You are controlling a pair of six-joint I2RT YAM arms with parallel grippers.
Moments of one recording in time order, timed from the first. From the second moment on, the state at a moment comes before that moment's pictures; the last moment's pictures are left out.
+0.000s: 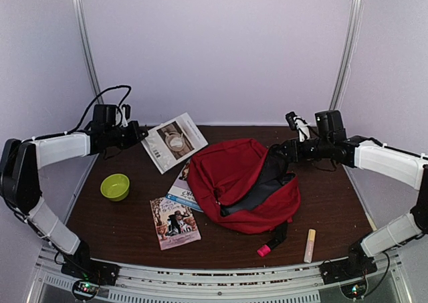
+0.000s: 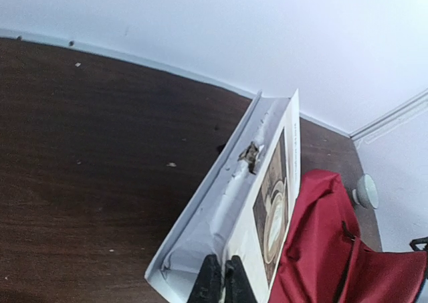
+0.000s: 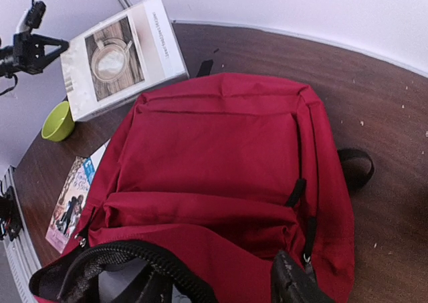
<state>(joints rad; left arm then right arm) -0.22 1.56 1.04 0.02 0.29 -0.54 0.37 1.34 0.93 -0.17 -0.39 0.12</state>
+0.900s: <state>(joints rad) -0.57 1.18 1.10 0.04 0.41 -0.24 0.41 1.14 1.11 -0.04 -0.75 0.24</state>
